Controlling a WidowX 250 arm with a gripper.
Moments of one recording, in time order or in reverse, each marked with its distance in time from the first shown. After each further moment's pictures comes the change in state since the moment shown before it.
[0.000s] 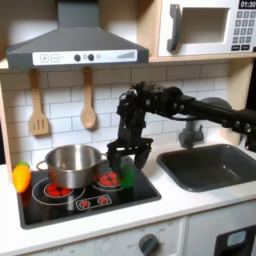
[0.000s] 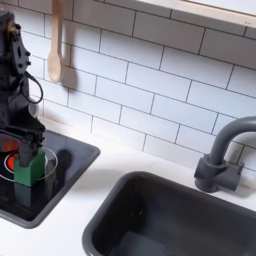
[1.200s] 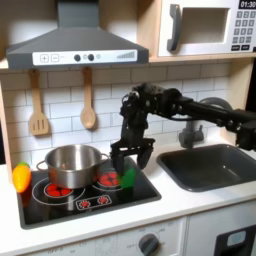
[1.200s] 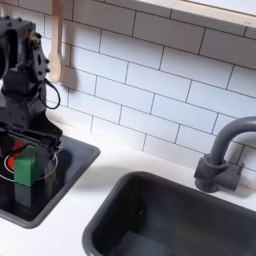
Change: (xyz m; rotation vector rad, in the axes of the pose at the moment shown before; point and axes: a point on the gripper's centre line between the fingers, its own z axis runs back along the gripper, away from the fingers) arm 0.013 -0.016 -0.010 -0.009 0.002 -0.003
